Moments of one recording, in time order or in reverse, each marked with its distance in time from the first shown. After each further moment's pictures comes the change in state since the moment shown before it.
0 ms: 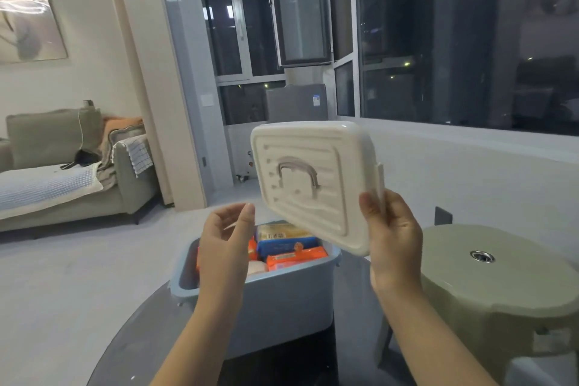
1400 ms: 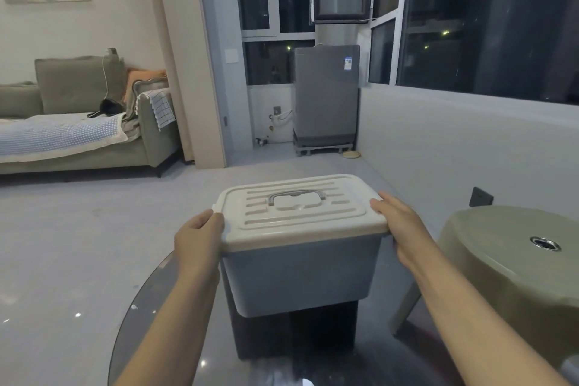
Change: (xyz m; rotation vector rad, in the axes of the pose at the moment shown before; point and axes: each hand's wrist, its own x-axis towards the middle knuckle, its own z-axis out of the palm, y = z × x) left_hand 0.050 -0.087 -0.094 0.130 0.252 -0.278; right_hand 0.024 0.123 0.010 -0.240 -0.216 0.621
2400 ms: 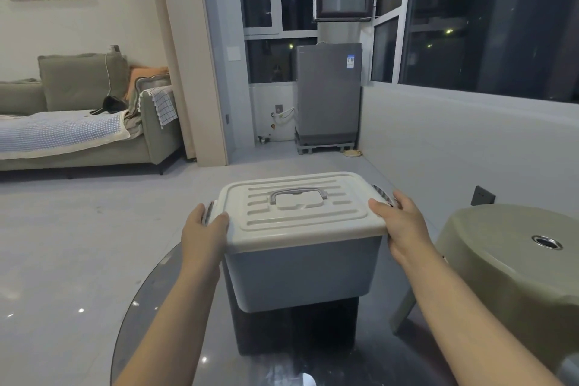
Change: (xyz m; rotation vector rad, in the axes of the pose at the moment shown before) left_hand 0.005 -0.002 0.001 0.104 -0.013 -0.013; right_hand 0.002 0.009 0.003 0.116 0.139 0.012
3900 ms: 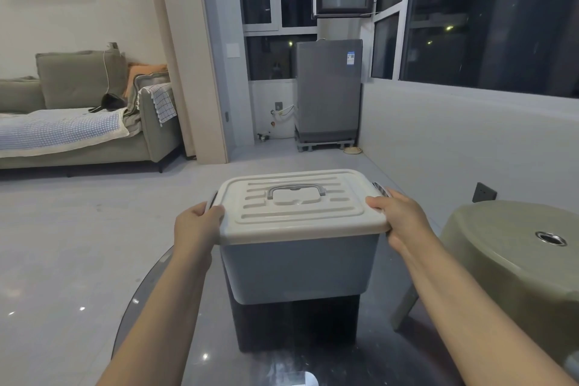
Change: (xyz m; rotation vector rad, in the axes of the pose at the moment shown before) left_hand 0.033 -0.010 -0.003 -0.010 -0.088 0.061; right_hand 0.009 -0.004 0.010 0.067 -0.038 0.098
